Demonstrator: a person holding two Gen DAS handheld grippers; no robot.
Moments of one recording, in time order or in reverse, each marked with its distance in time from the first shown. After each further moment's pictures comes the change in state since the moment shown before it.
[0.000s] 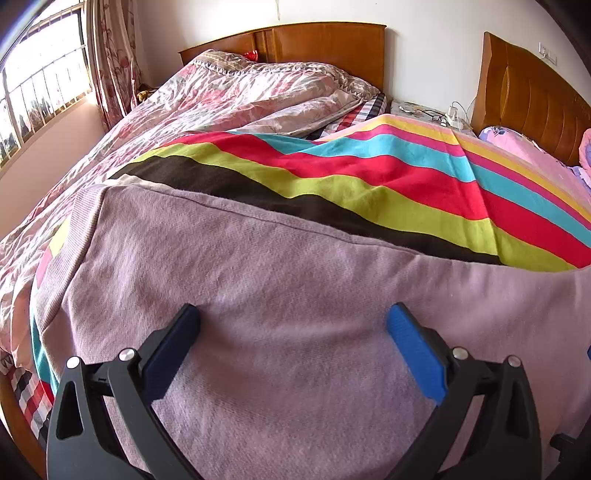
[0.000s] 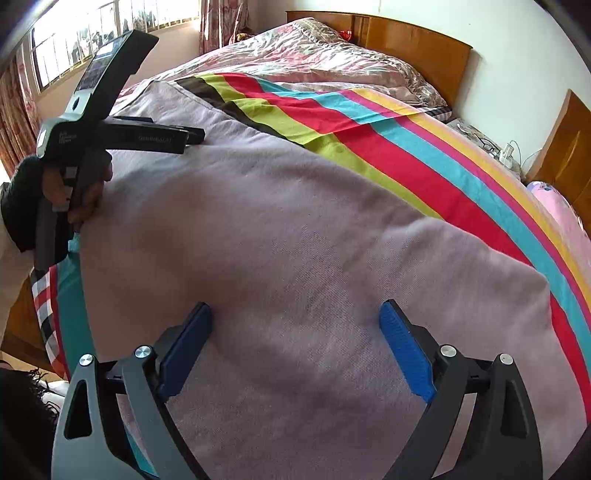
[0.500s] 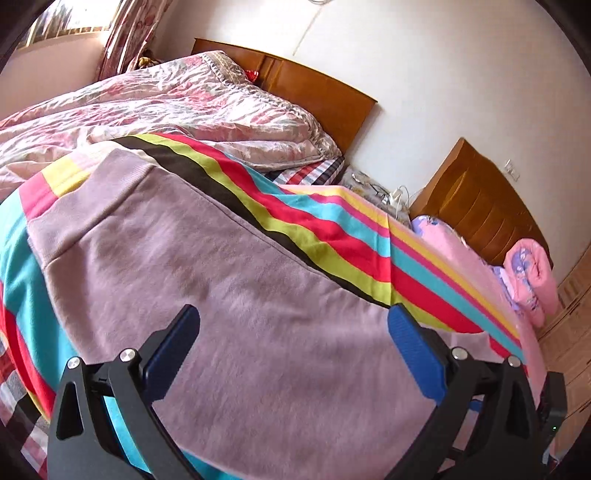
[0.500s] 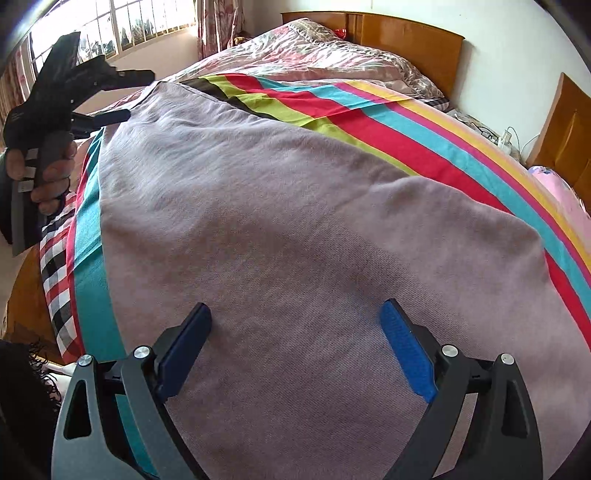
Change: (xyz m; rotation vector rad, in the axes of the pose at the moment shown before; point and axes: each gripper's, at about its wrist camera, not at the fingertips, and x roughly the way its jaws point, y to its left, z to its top) left arm -0.084 0.080 -0.029 -0.356 -0.156 -0.385; right arm -0.014 -0.003 -0.031 0.012 -0.006 0.022
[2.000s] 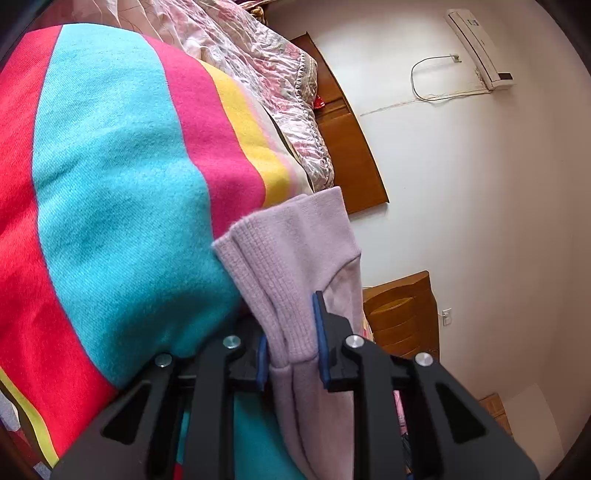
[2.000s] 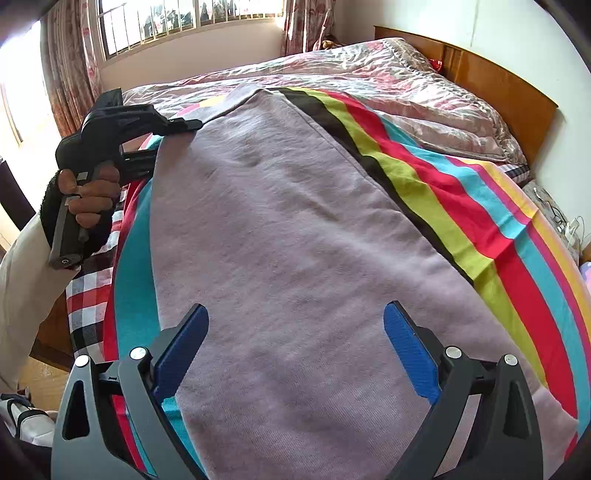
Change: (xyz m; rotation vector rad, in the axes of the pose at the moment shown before) left arm 0.001 0.206 0.000 -0.594 -0.090 -0.312; right arm 0.065 0.121 0.119 -0.278 -0.002 0.167
